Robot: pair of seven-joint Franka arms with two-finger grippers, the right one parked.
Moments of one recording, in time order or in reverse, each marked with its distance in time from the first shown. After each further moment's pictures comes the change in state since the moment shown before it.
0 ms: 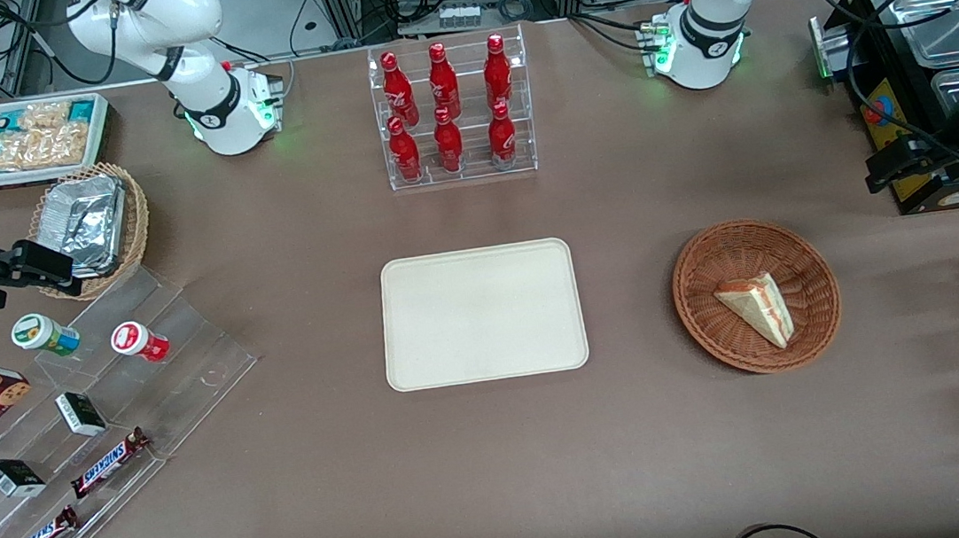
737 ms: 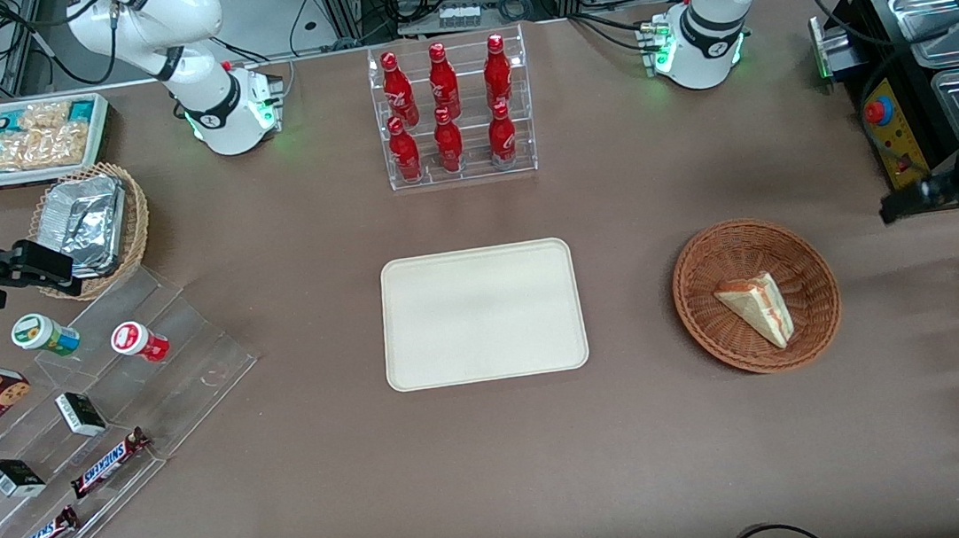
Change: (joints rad) arm 0.017 0.087 0.052 -0.093 0.019 0.173 -0.130
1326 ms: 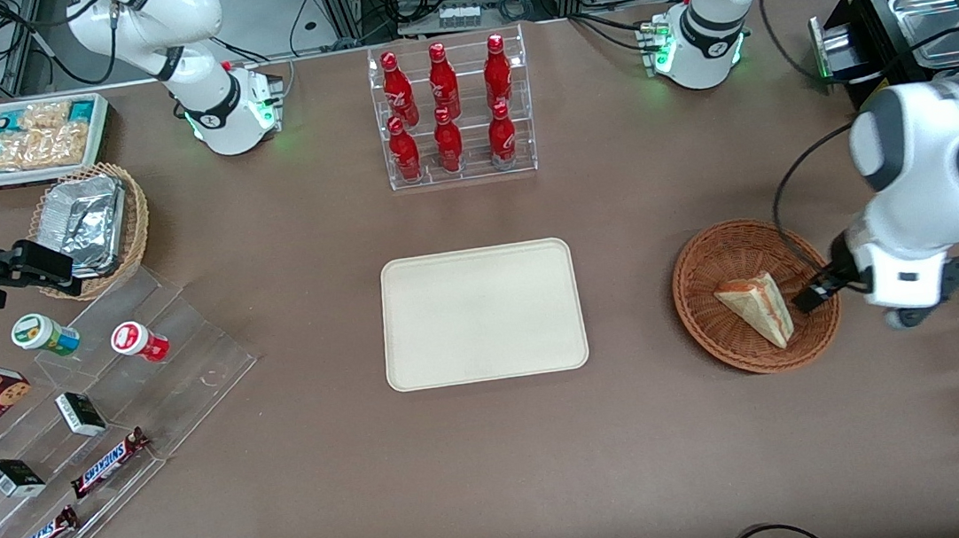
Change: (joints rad) arm -0.106 0.079 -0.024 -0.280 -0.003 0.433 -0.520
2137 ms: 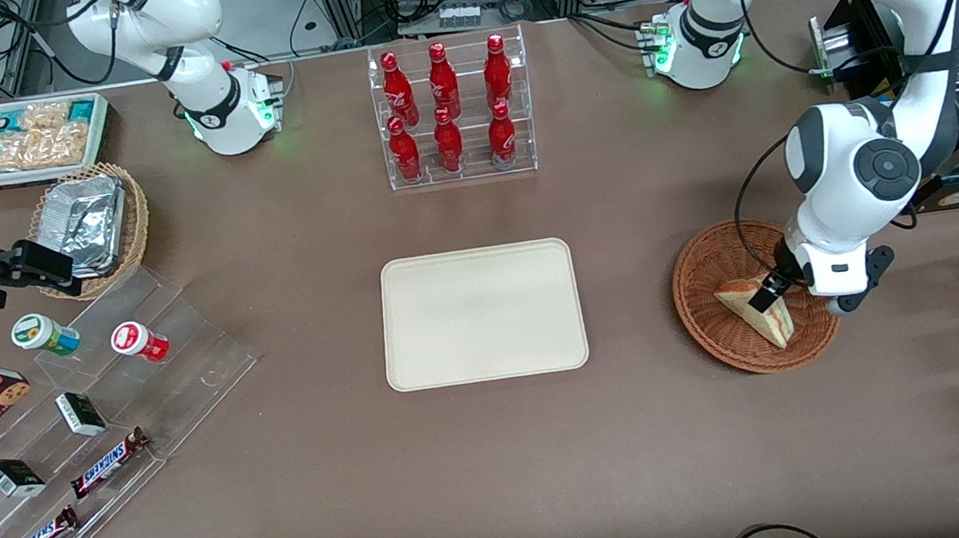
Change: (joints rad) arm -0.020 -0.015 0.000 -0.273 0.002 0.337 -0.135
